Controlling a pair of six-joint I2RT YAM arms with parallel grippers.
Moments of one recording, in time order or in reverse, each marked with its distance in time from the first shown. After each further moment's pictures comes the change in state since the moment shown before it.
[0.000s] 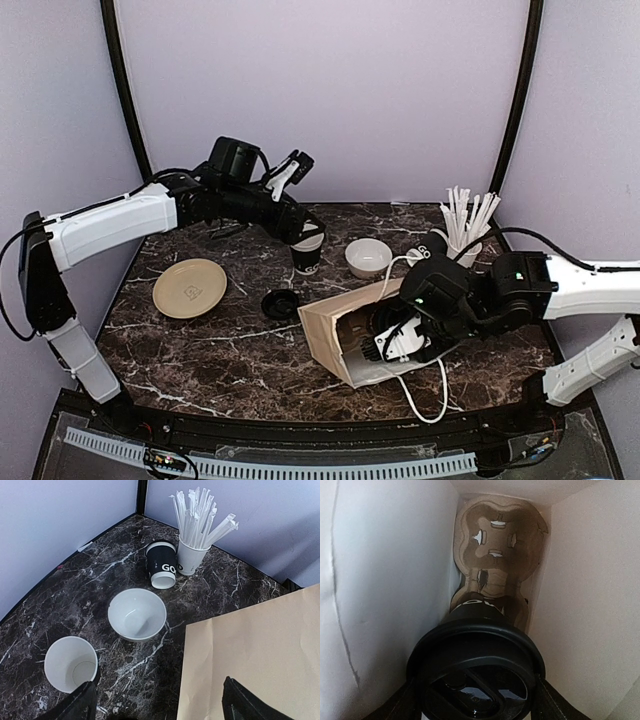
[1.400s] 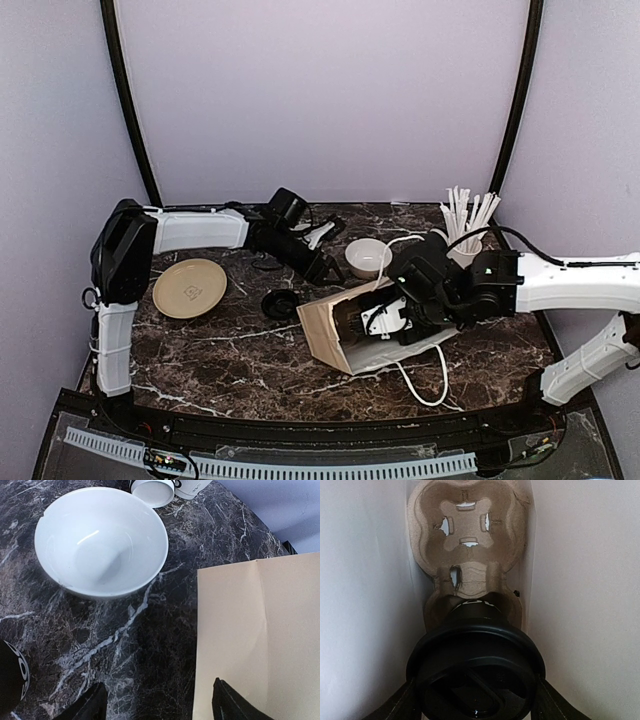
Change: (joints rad) left arm 0.003 0.456 0.129 -0.021 0.206 -0.035; right arm -0.155 0.099 -0.057 0.224 -0.034 -0.012
